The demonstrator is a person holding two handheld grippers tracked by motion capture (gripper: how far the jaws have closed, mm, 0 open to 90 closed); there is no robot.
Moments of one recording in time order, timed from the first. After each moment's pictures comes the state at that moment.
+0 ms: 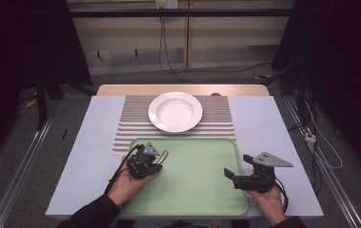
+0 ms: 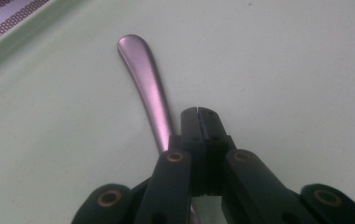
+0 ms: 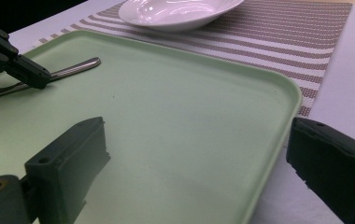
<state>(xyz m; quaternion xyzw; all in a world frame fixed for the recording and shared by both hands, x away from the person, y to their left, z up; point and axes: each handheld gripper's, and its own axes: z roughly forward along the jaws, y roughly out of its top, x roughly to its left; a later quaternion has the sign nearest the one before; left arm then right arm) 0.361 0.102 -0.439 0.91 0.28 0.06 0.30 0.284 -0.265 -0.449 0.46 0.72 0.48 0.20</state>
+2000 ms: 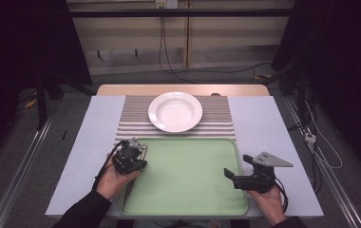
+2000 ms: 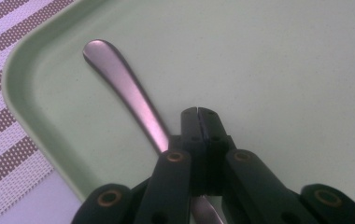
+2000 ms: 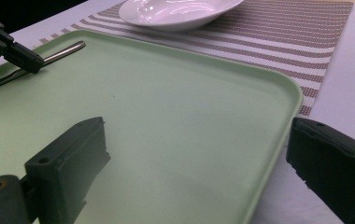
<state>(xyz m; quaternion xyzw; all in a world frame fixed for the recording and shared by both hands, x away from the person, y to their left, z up) 0.376 0.142 -0.435 0.90 0.33 0.07 0.27 0.284 -0.265 -0.450 0.46 0.72 0.48 0.19</state>
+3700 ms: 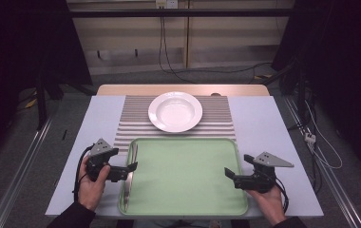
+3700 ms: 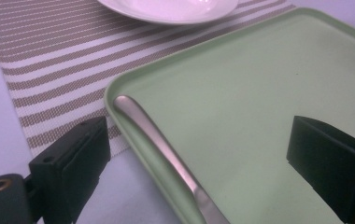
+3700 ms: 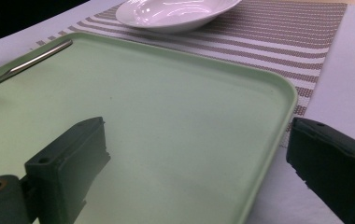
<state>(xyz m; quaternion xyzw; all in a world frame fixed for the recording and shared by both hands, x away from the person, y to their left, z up) 0.344 0.205 -0.420 0.80 0.39 0.14 0.44 0.283 -0.266 -0.449 0.46 0.71 0.49 0.20</state>
